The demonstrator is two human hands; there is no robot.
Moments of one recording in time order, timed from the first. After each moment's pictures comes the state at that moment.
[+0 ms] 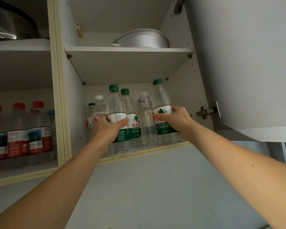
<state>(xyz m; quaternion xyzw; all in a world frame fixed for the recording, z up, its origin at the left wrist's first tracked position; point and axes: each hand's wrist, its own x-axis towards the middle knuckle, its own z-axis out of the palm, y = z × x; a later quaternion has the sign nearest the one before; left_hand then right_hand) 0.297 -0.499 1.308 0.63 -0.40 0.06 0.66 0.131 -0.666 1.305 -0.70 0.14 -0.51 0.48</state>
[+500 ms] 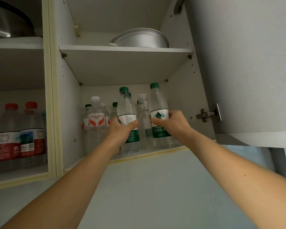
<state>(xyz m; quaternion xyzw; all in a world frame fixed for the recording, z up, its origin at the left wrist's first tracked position) 0.295 -0.551 1.306 0.62 -0.44 0.03 0.65 0.151 -0.689 1.303 -0.73 0.18 -0.52 0.40</state>
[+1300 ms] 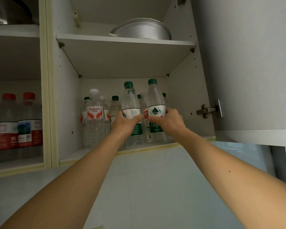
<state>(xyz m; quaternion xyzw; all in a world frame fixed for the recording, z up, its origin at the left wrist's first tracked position) 0.291 -0.582 1.308 0.64 -0.43 0.06 0.64 0.169 -0.700 1.300 -0.73 0.20 -0.54 0.35</state>
